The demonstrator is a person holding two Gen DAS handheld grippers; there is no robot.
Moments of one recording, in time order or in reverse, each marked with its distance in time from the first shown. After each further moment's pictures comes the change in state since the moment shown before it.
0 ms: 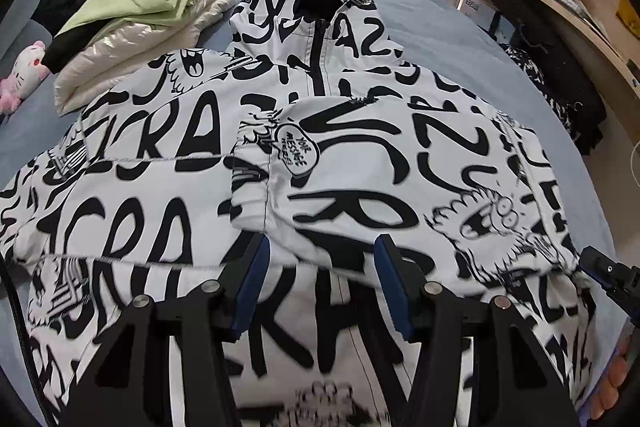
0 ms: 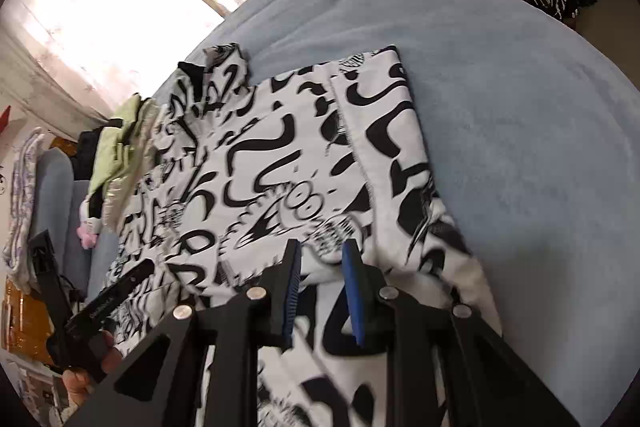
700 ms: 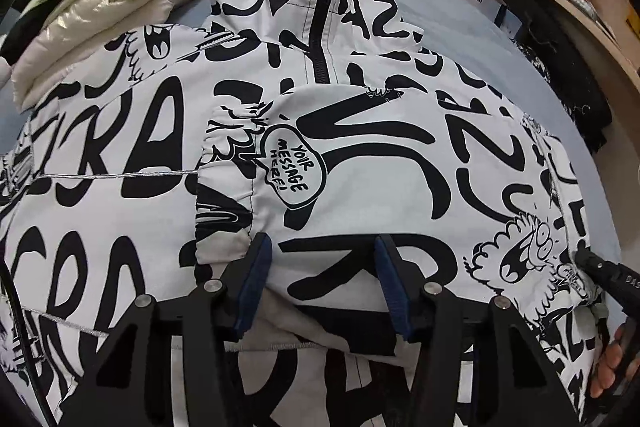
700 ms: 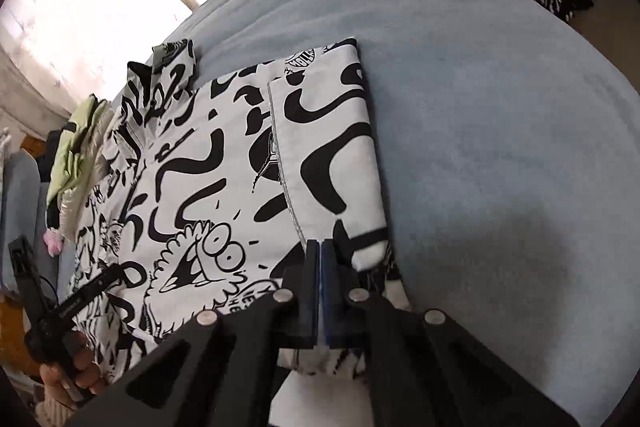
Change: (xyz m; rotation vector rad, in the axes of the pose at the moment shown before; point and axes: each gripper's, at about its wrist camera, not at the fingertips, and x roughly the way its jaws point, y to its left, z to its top) left arm 0.080 0.003 0.033 -0.013 0.048 -0.037; right arm 0.060 -0.045 0.036 0.011 0.014 -0.112
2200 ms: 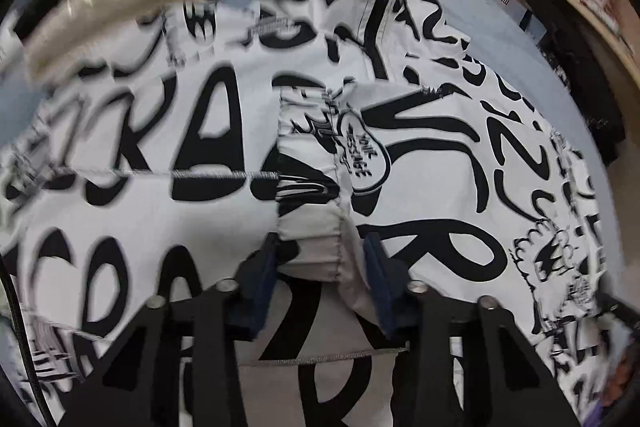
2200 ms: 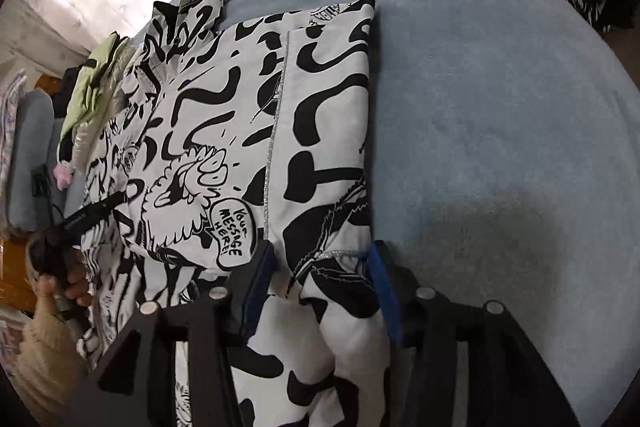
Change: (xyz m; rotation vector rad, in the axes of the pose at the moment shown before) left arm -0.005 0.032 0.010 -0.046 0.037 0.049; right arm -0.018 0.001 -0.007 -0.195 0.177 0.017
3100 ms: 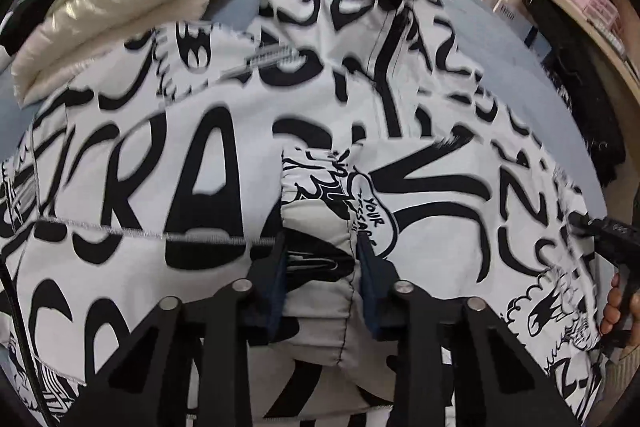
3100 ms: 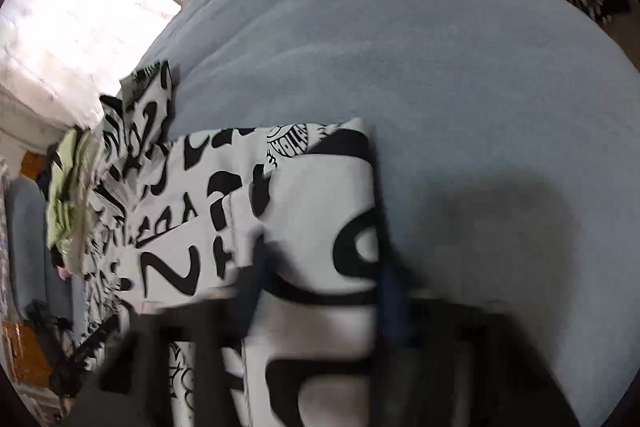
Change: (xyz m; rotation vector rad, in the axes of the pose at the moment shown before) left arm 0.014 0.015 0.040 -0.064 -0.013 -0.045; right arm 0.067 -0.024 0.129 0.154 -0.076 -0.018
